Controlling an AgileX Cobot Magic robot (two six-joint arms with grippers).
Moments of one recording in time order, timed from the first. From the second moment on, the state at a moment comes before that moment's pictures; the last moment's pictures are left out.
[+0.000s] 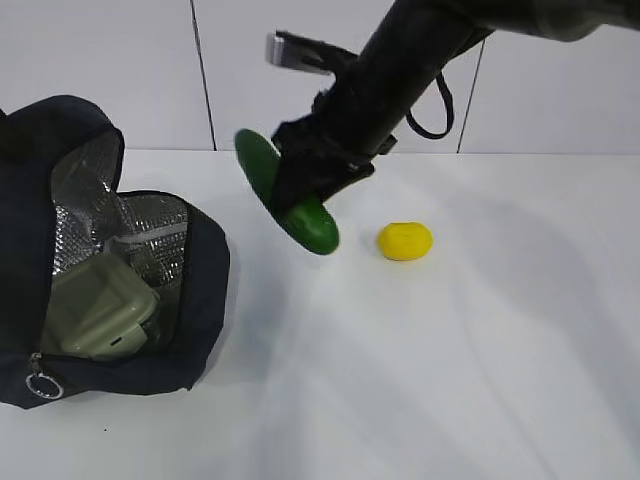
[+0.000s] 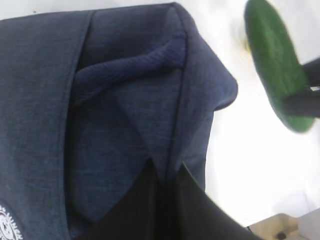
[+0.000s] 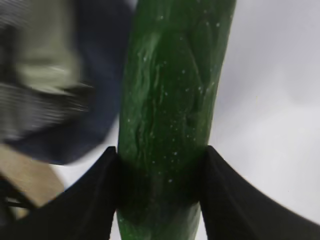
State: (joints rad) left arm 0.00 1.45 -1.23 -0.58 1.09 0.22; right arm 0.43 2.13 -1.92 0.53 1.22 -0.46
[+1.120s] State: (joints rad) left arm 0.00 1.45 -1.23 -0.58 1.07 0.22; right arm 0.59 2.12 -1.92 0.78 1.22 -0.35
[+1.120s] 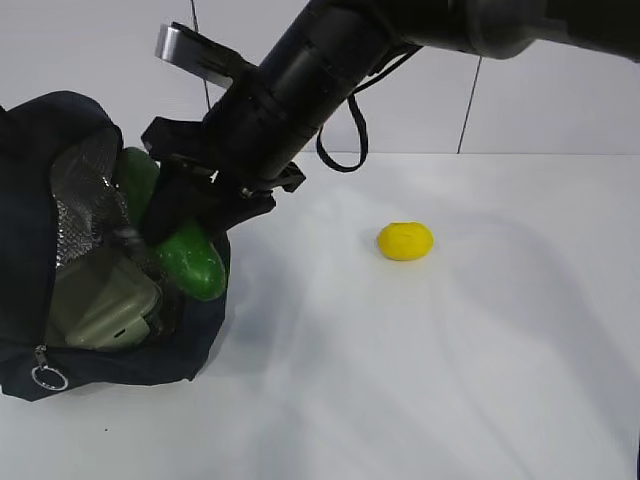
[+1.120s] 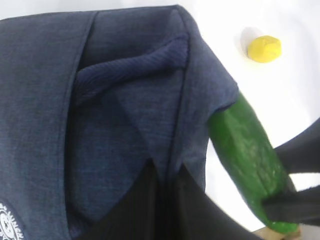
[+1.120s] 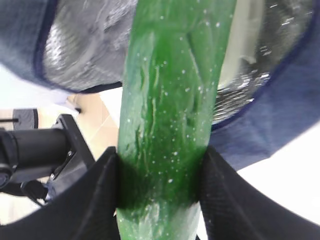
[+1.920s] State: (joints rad) left arm 0.00 1.48 -1.23 -0.61 1.11 0.22; right arm 0.61 2.25 -1.92 1.08 1.08 -0.62
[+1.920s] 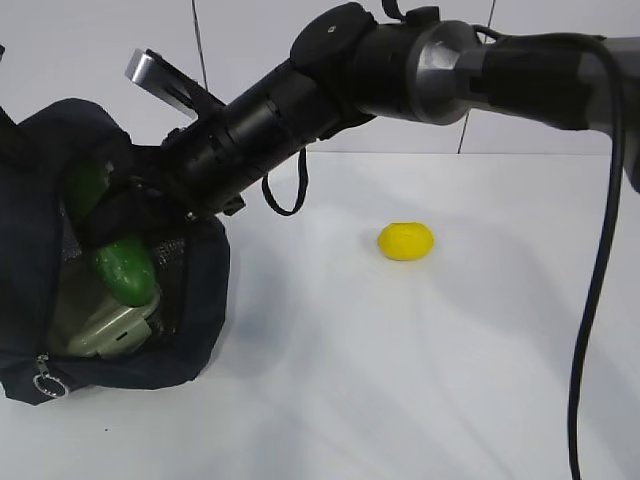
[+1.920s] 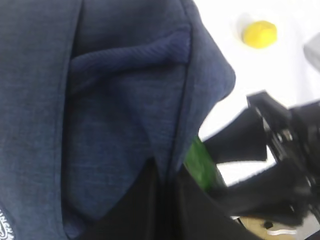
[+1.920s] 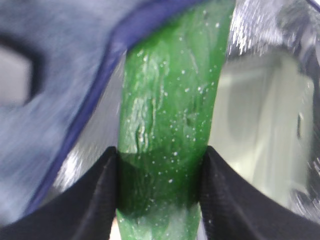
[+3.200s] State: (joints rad) left arm 0.00 1.48 -1.23 -0.63 1.16 0.22; right arm 0.61 2.37 -1.92 1.19 0.99 -1.02
